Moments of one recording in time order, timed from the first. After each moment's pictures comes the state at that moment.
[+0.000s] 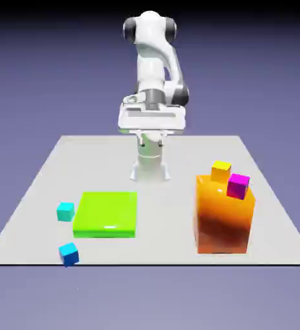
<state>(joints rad) -0.02 -0.53 -0.02 -2.78 0.02 3.00 0.76</state>
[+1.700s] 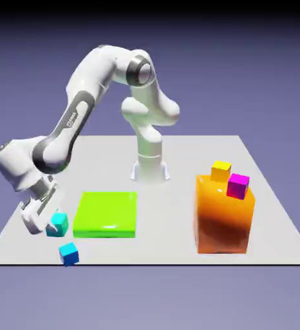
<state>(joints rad) -0.32 0.58 -0.30 -1.82 0.64 2.05 1.47</state>
